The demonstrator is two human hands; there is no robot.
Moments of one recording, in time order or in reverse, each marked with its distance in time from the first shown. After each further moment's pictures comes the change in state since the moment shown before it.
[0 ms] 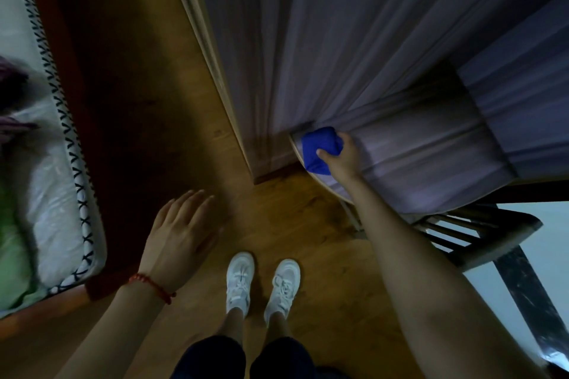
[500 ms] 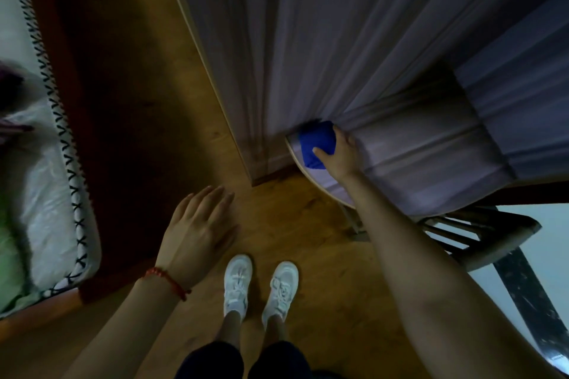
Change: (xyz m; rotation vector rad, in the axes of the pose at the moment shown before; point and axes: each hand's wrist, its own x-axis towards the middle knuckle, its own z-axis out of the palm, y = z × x) left_hand 0.017 0.027 0.000 0.023 -0.025 0.067; right_hand 0.014 0.002 -0.010 -0.441 -0.039 -0.130
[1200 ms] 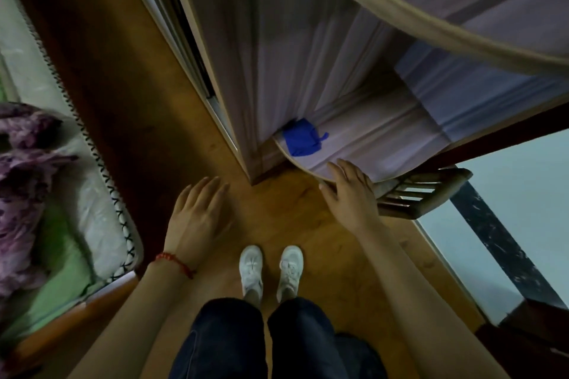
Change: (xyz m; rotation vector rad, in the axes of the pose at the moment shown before) left_hand -0.058 0.012 -0.099 0.054 0.057 0.119; right_hand -0.218 -0.032 -0.092 -0.242 0.136 -0.187
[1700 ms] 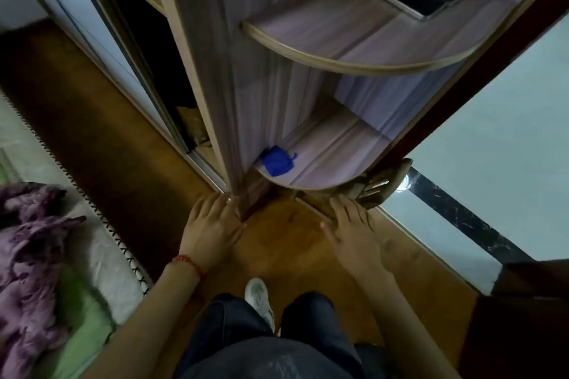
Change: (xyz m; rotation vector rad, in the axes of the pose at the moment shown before) left_hand -0.035 0.012 -0.062 0.070 0.027 0.278; right_hand -0.155 -0.062 -0.050 0.045 0.125 0.261
